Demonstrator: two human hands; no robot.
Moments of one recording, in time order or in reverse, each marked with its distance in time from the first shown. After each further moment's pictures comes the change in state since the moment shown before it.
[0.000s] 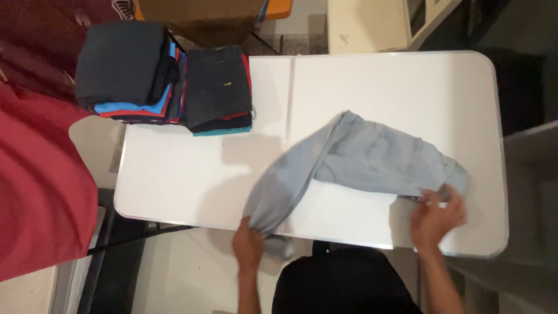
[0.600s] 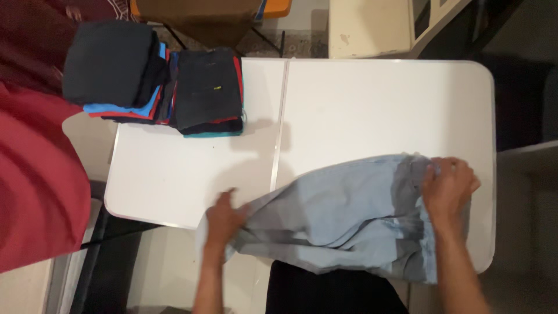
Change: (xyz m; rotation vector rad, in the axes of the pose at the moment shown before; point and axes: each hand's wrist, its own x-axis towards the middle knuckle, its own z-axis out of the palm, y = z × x) left_hand 0.111 0.056 -0.037 0.192 -0.344 0.072; right_hand 0.119 0.032 0.020 0.157 -0.224 -0.061
